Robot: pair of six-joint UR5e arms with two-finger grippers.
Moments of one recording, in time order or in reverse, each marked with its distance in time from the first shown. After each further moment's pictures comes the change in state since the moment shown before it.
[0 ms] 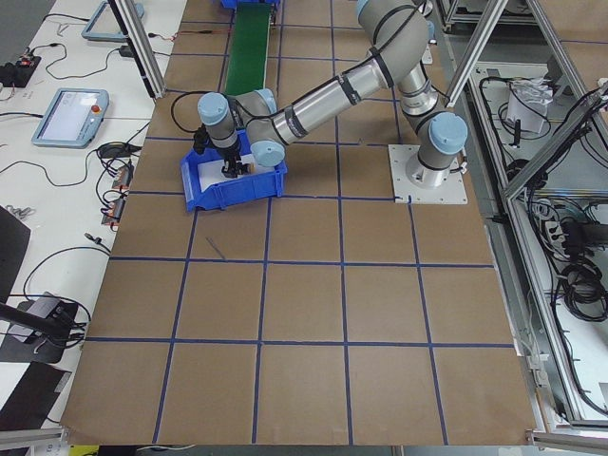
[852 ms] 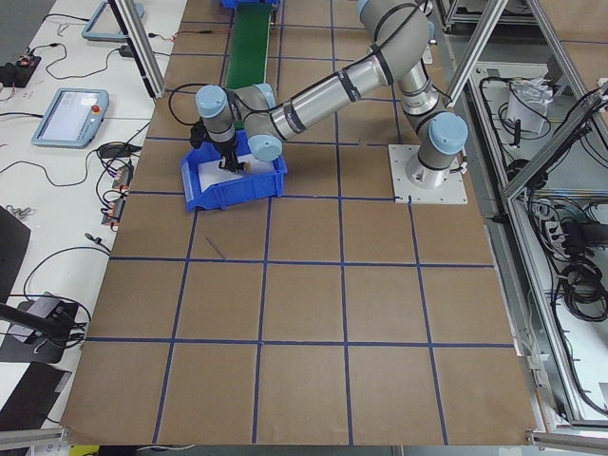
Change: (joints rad) left arm -0.016 0.014 0.037 -0.003 0.013 -0.002; right arm -0.002 0.000 0.001 0.000 -0.002 -0.001
